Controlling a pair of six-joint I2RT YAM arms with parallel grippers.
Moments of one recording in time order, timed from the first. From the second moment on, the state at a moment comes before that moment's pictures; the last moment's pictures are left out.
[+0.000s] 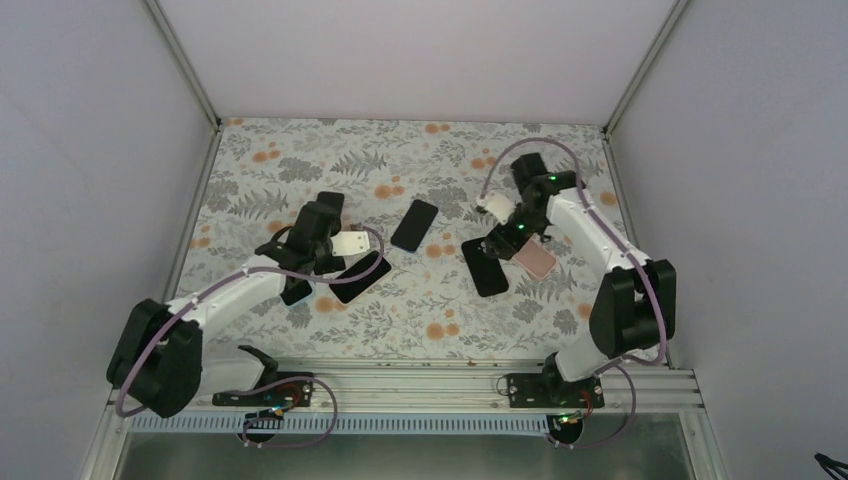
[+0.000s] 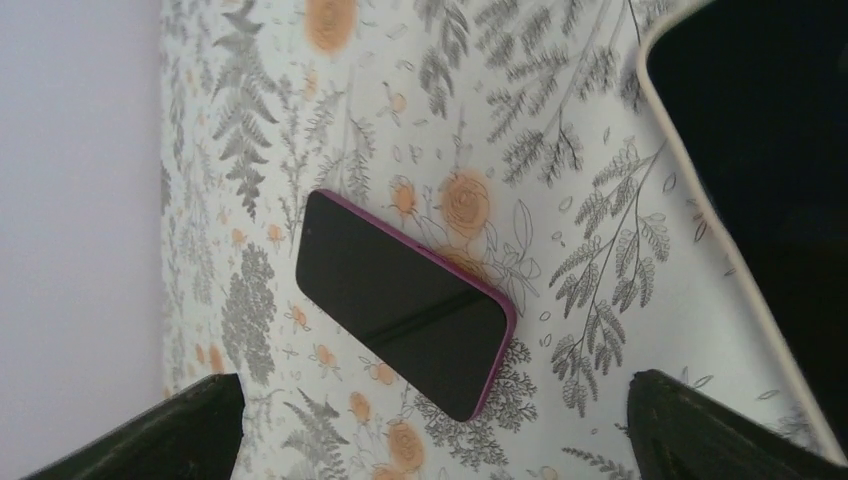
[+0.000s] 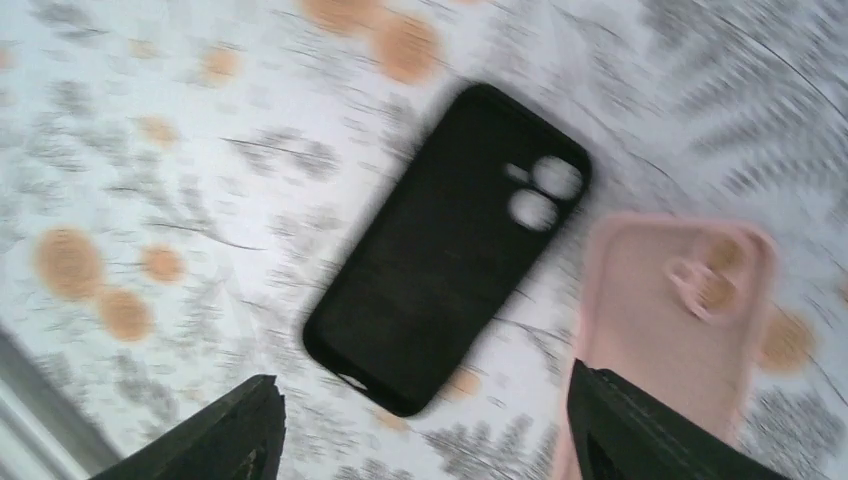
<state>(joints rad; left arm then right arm) -0.48 1.27 0.65 -0.19 -0.23 1.01 0.21 1.58 1.26 -1.08 -0.24 -0.61</state>
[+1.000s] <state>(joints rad) -0.40 1.37 0.63 -0.46 0.02 0.93 0.67 2.11 1.50 -1.02 -0.59 -0.61</state>
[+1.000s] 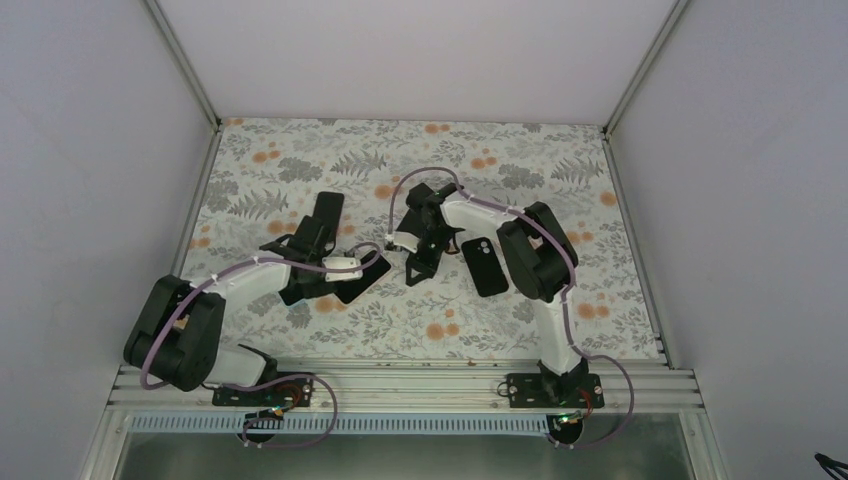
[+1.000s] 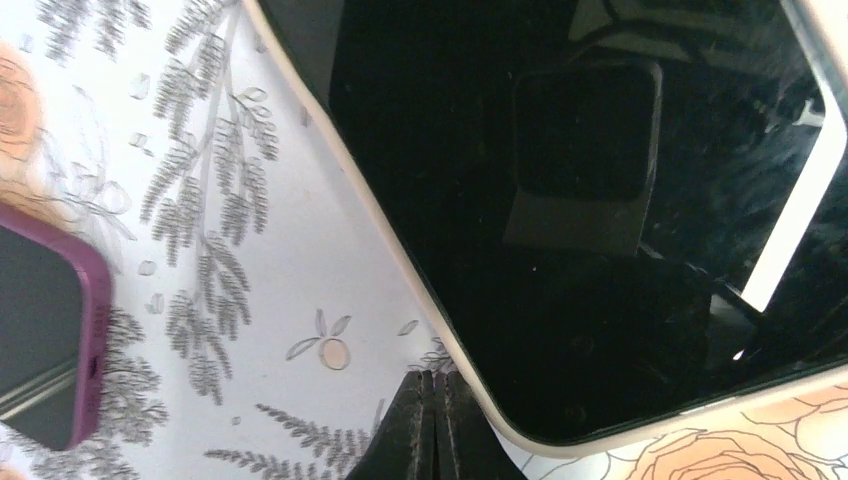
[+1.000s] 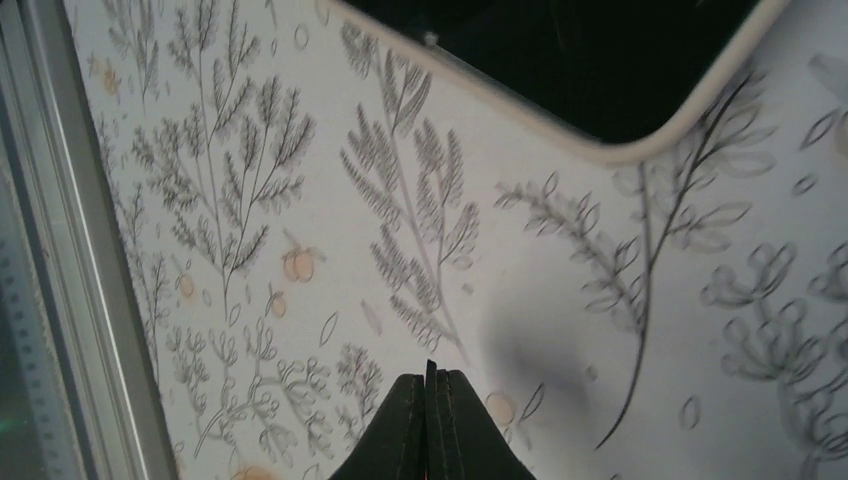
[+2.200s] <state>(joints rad) -0.69 1.60 0.81 -0.61 0.26 0.84 0.70 2.47 2.06 -1.10 -0.59 -0.55</state>
